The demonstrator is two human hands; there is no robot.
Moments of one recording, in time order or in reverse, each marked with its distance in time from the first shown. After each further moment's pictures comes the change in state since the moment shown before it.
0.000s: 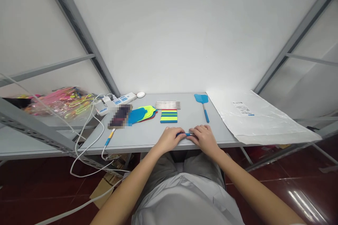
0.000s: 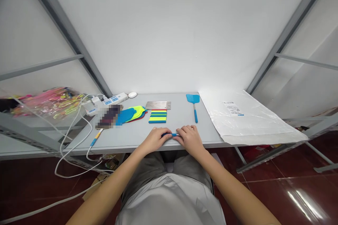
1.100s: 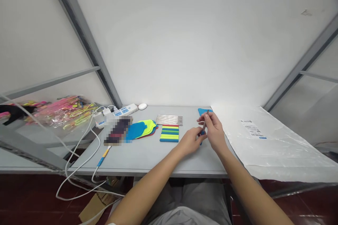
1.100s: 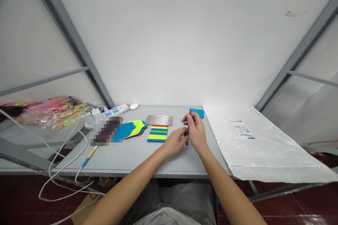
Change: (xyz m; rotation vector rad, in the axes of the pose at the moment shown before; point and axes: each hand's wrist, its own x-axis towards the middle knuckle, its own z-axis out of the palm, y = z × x) left_hand 0.105 0.030 0.011 -0.144 0.096 0.091; right_hand 0.116 0.012 -0.051 0.985 0.372 0.501
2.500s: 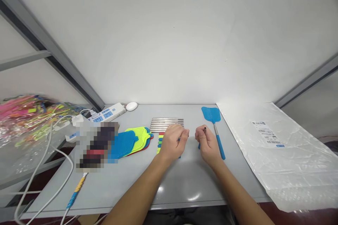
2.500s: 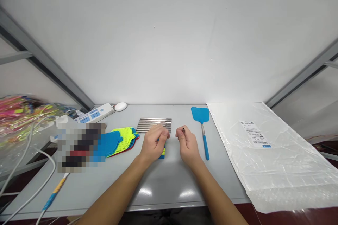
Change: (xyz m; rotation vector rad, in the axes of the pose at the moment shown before) left_hand 0.016 -0.062 -0.062 -0.004 0.362 0.076; right_hand 0.018 0.065 0.038 -0.171 -0.142 0.027
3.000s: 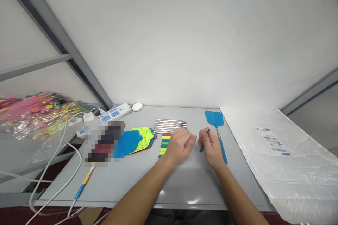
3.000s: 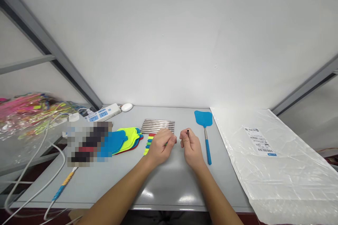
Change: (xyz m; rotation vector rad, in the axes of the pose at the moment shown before) left_hand -0.006 0.003 0.009 0.023 -0.088 0.048; right_hand 0.001 0.002 -0.005 0.041 -0.015 0.016
